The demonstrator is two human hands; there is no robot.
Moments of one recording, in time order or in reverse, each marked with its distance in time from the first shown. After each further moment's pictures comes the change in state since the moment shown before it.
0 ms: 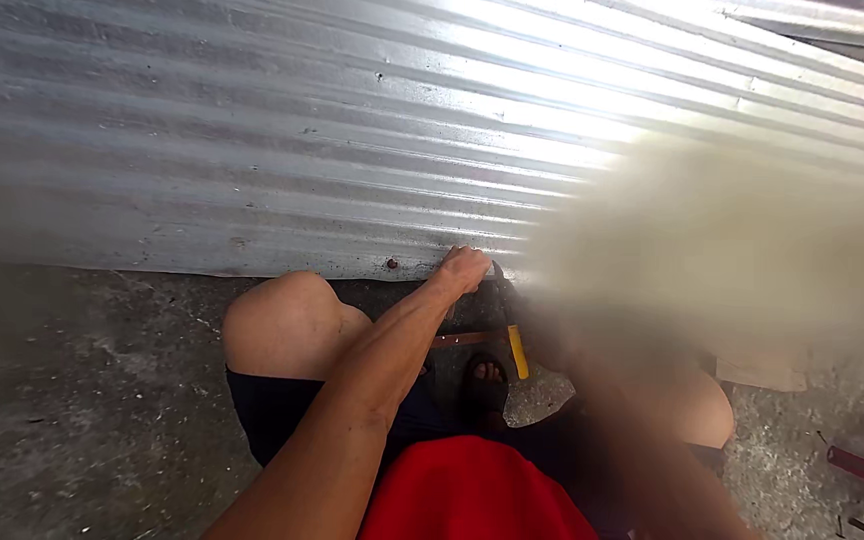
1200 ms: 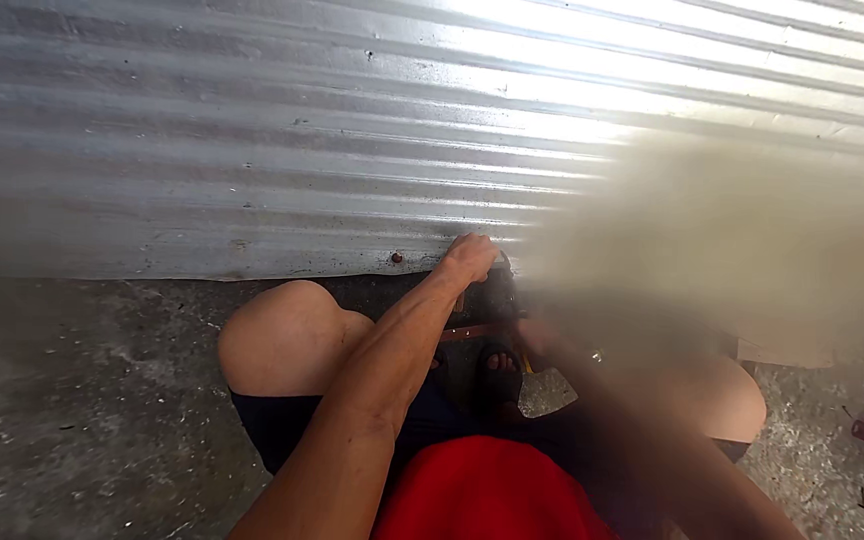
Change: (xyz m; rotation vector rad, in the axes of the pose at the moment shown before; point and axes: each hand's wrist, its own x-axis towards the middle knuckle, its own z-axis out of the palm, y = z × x) left_hand 0.006 -0.007 -0.011 -0.039 -0.041 0.027; right_hand 0.036 0.027 0.029 -0.670 0.296 -0.043
